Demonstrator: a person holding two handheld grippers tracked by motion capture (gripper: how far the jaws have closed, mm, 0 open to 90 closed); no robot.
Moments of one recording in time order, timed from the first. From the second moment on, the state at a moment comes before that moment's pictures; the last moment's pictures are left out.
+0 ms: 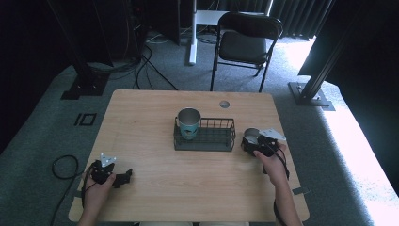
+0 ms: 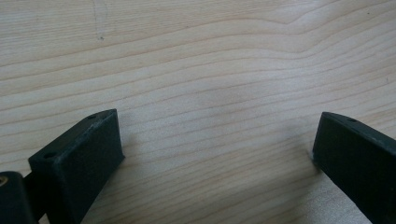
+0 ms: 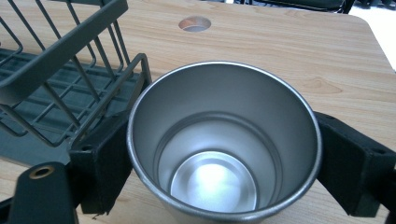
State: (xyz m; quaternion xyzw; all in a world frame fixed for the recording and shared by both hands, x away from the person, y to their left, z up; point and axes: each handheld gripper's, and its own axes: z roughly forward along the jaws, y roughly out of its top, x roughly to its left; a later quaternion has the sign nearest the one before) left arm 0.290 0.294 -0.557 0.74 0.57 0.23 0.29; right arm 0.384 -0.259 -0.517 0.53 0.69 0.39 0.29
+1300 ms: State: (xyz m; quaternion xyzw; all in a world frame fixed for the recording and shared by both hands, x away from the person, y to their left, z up) left arm 0.290 0.294 -0.557 0.74 0.56 0.23 0.29; right arm 0.387 -0.256 -0.419 0.49 0.69 0.44 0.30
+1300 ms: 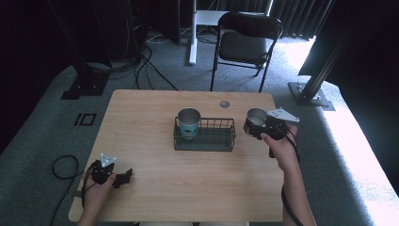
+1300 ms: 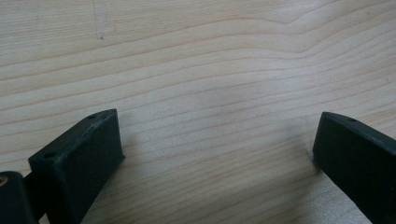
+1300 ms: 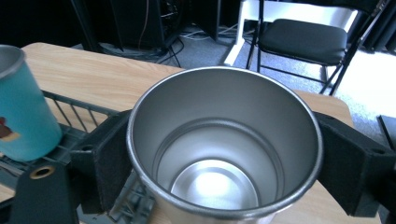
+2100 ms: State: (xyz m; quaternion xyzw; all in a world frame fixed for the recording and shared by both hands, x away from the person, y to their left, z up) left arm 0.290 0.294 -0.557 0.74 0.57 0.23 0.29; right arm 0.401 -0.190 -0.396 0.43 0.72 0.46 0.28
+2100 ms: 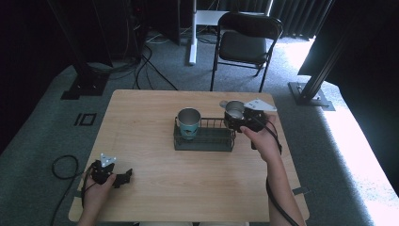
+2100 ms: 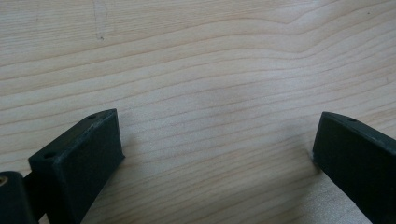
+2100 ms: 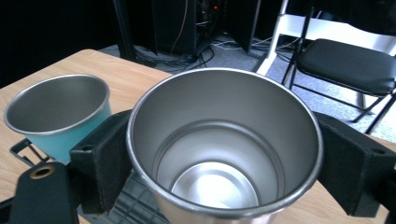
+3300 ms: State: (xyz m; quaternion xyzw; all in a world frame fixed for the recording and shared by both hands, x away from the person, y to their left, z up) left arm 0.290 0.294 -0.557 0.74 0.57 0.23 0.29; right arm 0.420 -0.147 -0.460 0.42 0.75 0.44 0.24
